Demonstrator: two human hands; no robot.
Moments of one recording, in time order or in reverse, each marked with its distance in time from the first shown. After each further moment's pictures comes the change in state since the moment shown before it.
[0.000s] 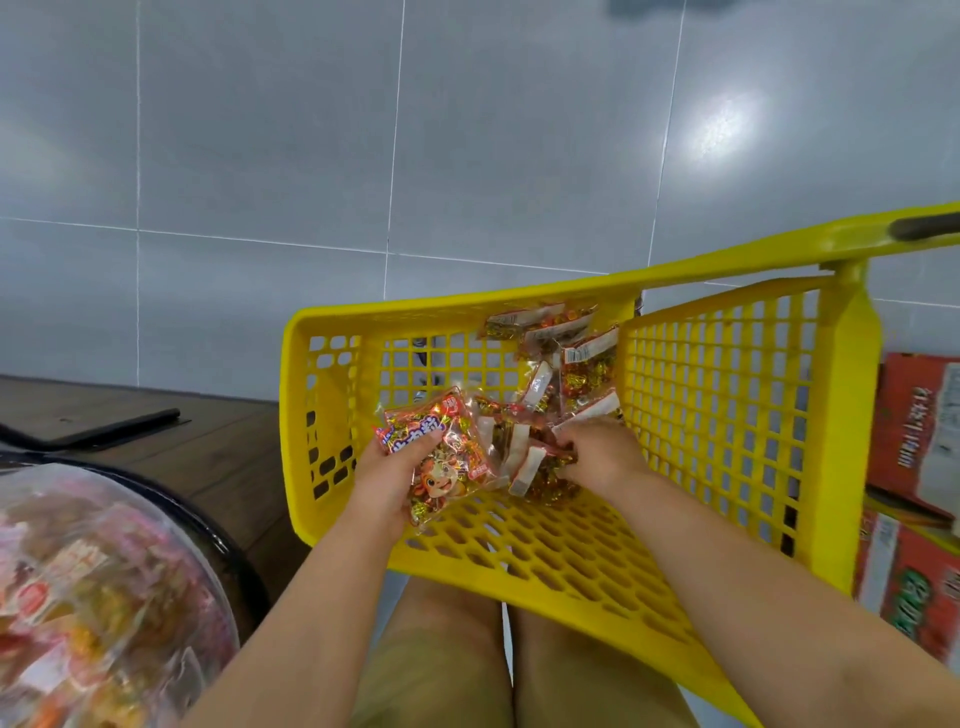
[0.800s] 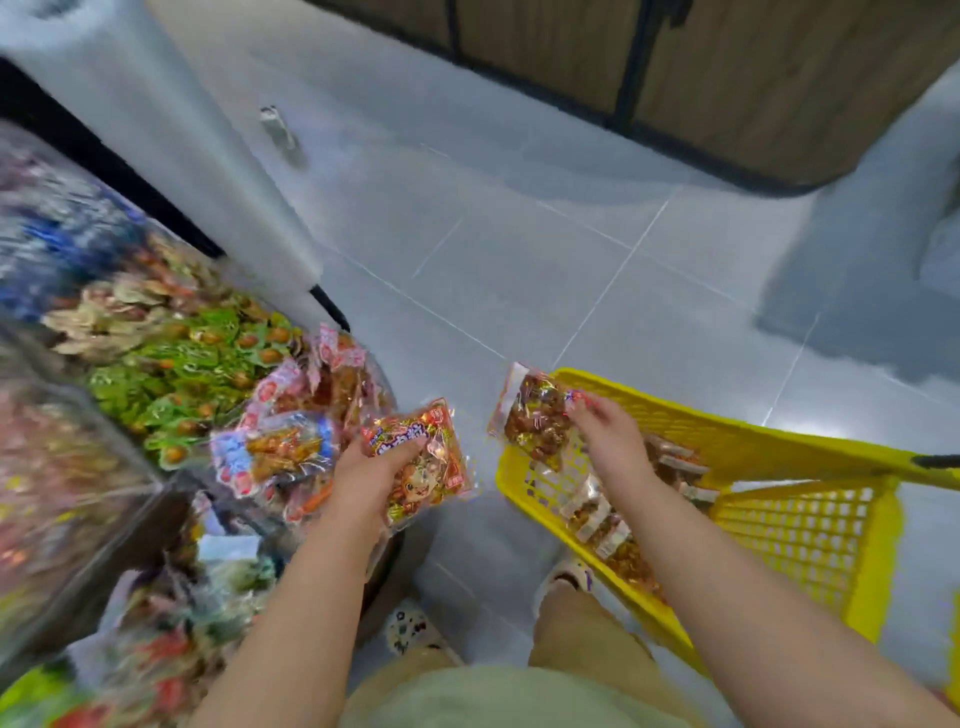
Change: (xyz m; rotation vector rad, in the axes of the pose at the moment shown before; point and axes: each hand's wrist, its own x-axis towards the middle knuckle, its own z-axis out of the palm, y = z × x) left_hand -0.183 0.001 -0.241 -0.440 0.184 0.414; right_hand -0.178 -0.247 -0.097 1.094 0.297 -0.371
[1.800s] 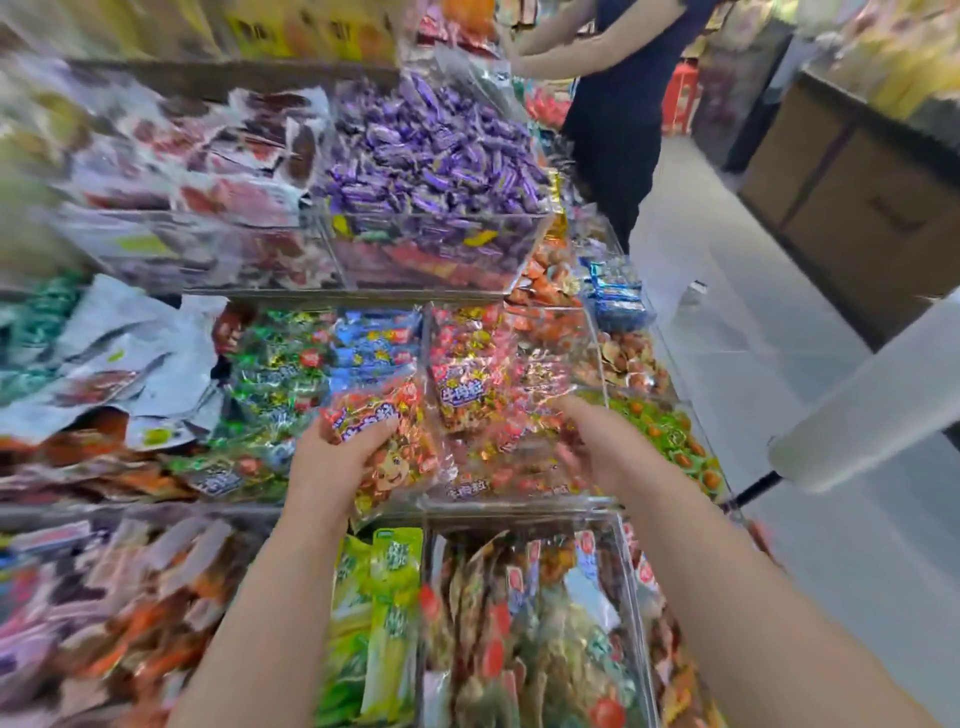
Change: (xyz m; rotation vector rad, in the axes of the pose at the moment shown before) left_hand -0.126 0.009 -0.479 -0.612 0.750 0.383; right_hand -0.230 -0.090 0.505 -0.526 -0.813 0.079
